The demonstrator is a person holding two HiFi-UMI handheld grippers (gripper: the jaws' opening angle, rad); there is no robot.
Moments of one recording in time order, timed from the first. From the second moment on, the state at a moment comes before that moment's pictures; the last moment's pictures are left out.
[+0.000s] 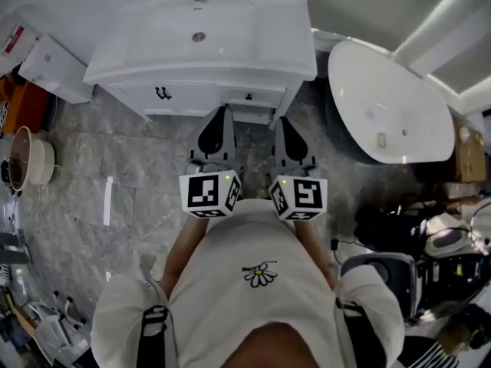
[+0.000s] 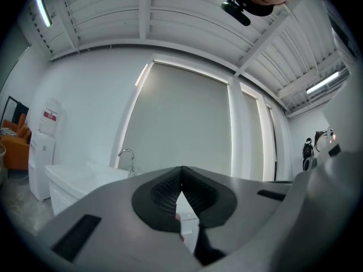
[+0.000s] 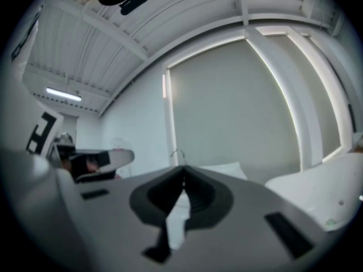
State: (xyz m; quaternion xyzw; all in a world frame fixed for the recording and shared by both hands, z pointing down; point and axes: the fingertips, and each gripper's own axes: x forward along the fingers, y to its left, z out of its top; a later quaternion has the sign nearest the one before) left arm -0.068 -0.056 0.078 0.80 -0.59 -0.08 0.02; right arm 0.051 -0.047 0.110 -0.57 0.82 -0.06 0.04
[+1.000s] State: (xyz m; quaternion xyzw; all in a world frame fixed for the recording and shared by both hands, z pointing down) left arm -0.047 -0.025 0.091 0.77 -0.64 -0.06 -0.01; right arm 0.067 -0.029 0.117 -0.50 0.86 -0.04 0.03
